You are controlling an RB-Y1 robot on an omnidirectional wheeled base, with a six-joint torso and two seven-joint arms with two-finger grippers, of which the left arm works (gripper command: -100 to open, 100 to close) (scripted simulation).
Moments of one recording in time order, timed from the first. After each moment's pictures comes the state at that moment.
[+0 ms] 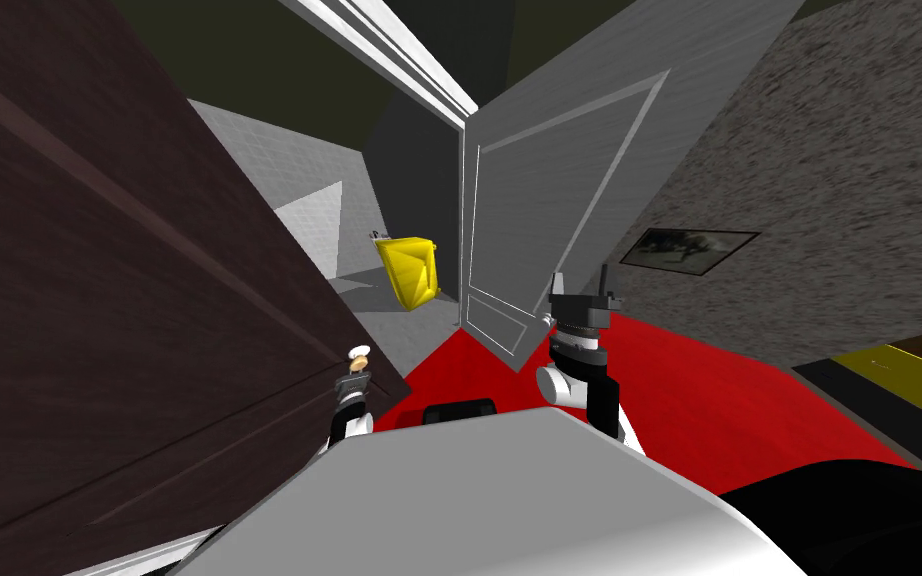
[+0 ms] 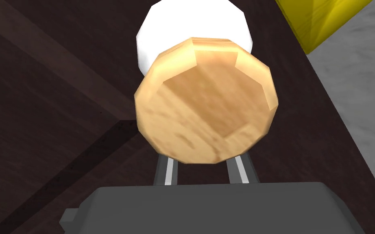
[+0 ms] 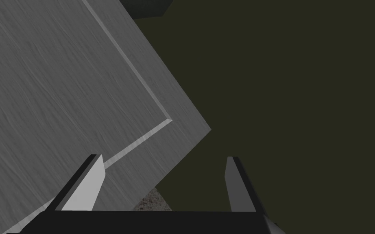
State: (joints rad) arm -0.08 0.27 0.26 -0.50 0.34 -0.87 0.90
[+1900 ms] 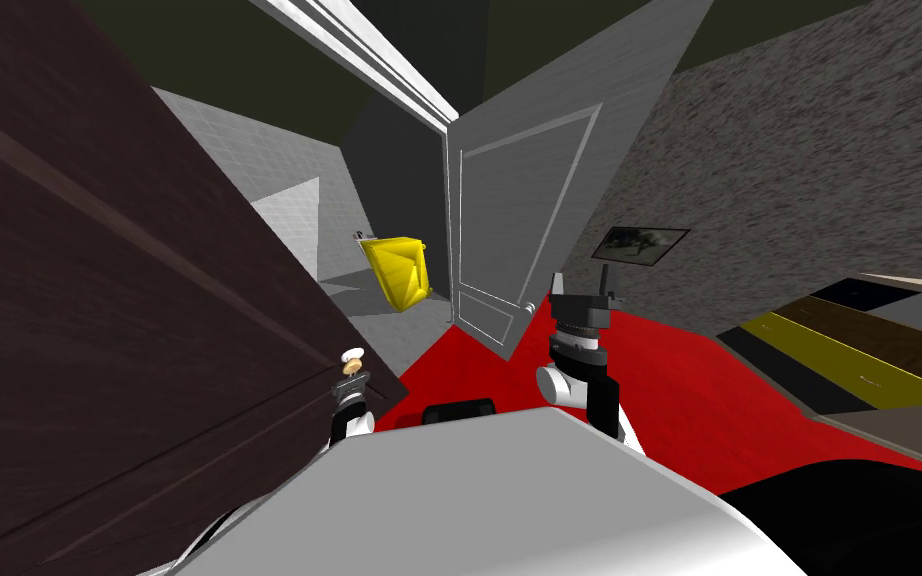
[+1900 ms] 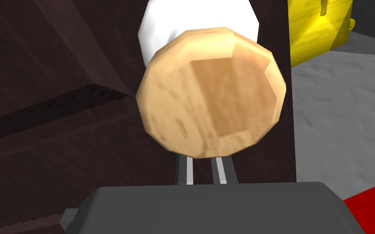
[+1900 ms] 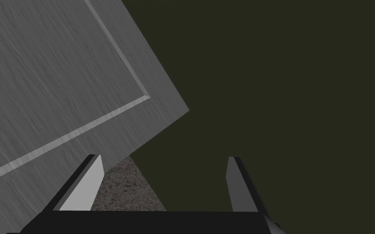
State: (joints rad) arm -0.11 0.27 0.25 -0.43 0.42 -0.88 1.25
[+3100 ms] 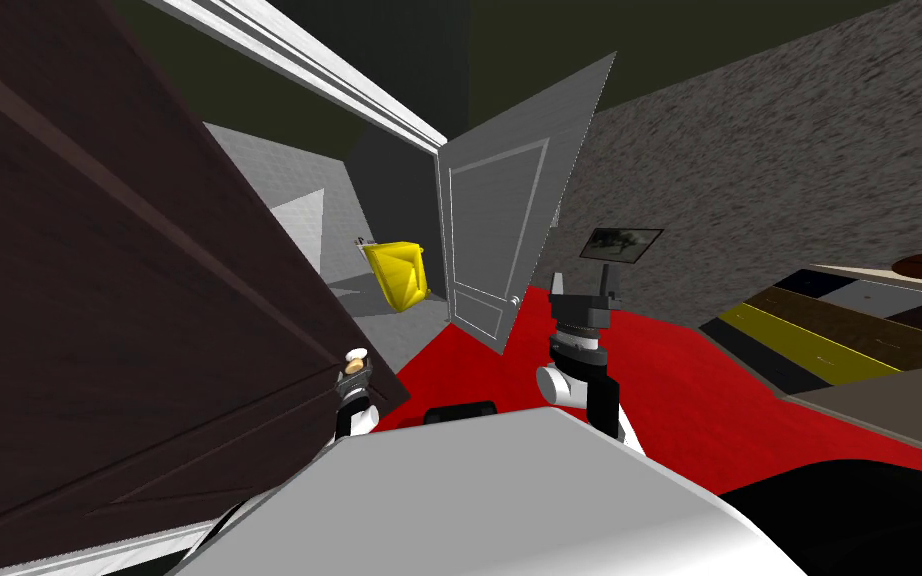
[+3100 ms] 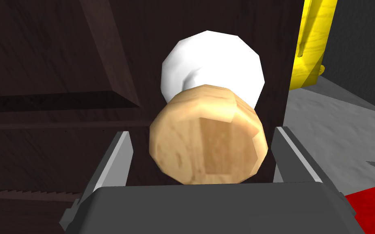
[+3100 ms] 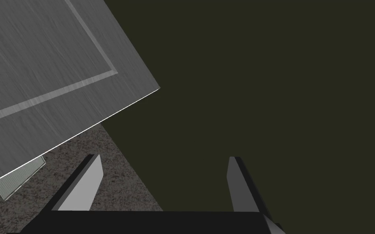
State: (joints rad) arm -0.13 0.26 0.24 -0.45 0.46 -0.88 1.40
